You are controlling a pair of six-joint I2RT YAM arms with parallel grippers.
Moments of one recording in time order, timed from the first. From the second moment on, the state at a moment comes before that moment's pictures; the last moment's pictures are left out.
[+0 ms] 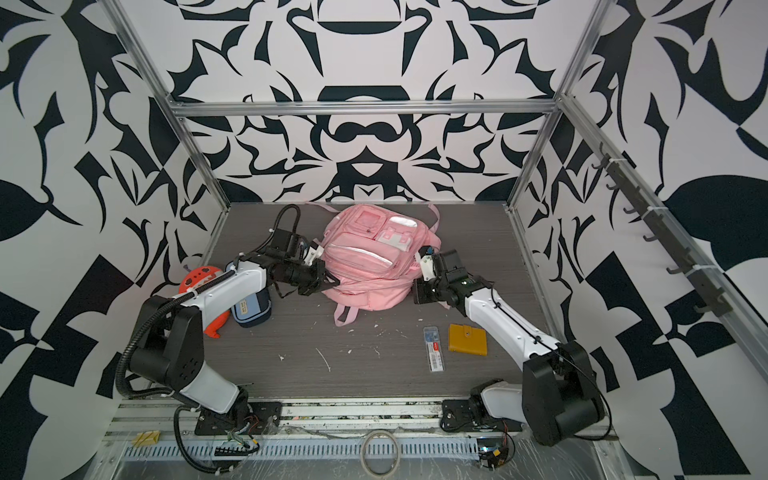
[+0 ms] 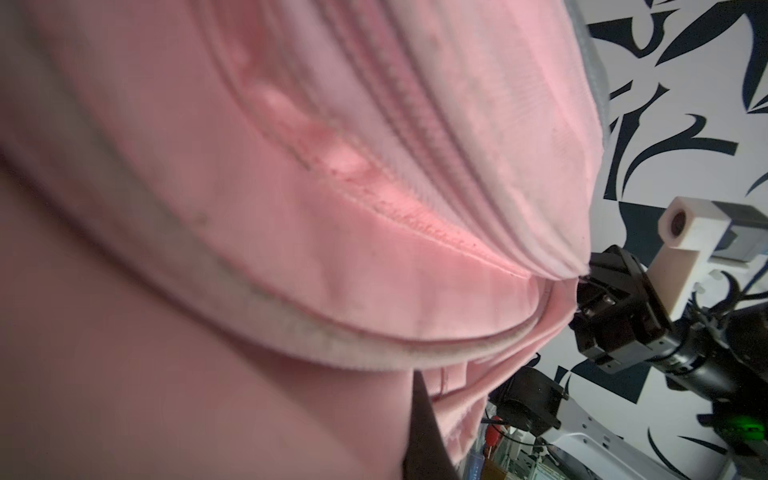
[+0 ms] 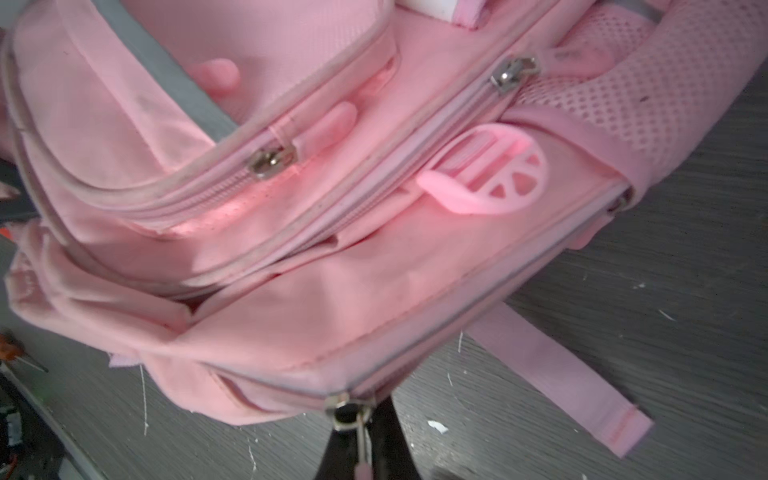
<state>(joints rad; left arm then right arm) -0.36 1.59 1.06 -0.50 0.69 -0.61 0.32 1.29 0.83 -0.46 -0.30 0.21</state>
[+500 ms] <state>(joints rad) -0.35 1.52 1.02 -0.58 0.68 -0.52 0.10 1.47 0.86 -0.45 -0.37 0.07</state>
